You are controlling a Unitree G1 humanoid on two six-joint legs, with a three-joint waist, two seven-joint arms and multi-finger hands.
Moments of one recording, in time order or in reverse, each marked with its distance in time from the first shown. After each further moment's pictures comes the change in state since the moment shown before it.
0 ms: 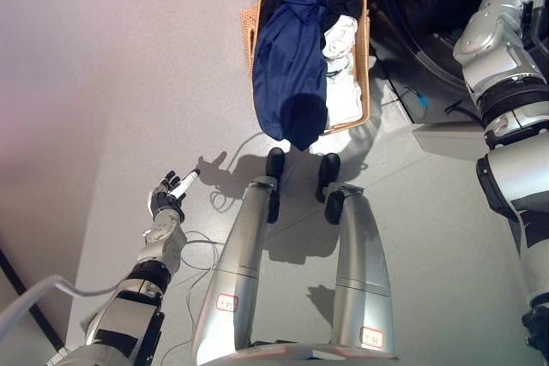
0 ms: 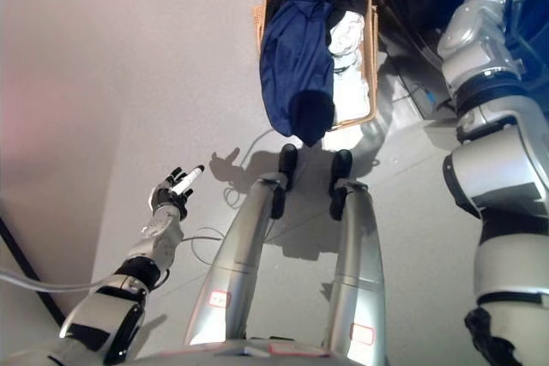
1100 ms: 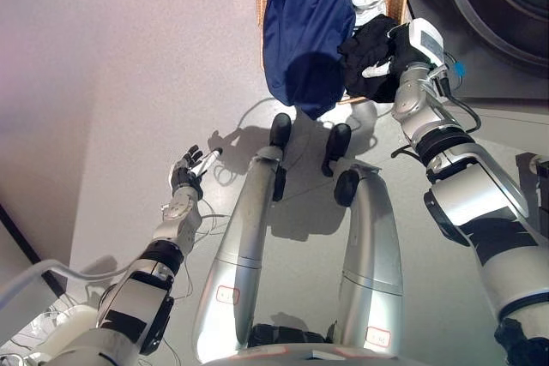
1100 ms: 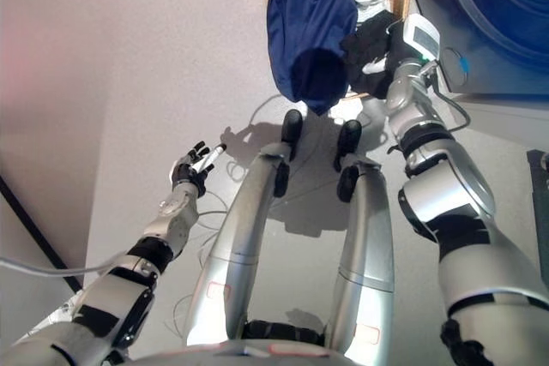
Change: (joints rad) left arm -0.102 -0.025 -0.069 -0.041 0.009 0.003 -0.020; right arm 0.215 0.202 -0.034 -0.027 0.017 -0.016 0.193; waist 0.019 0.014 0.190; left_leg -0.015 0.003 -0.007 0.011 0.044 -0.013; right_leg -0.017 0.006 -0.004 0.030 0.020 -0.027
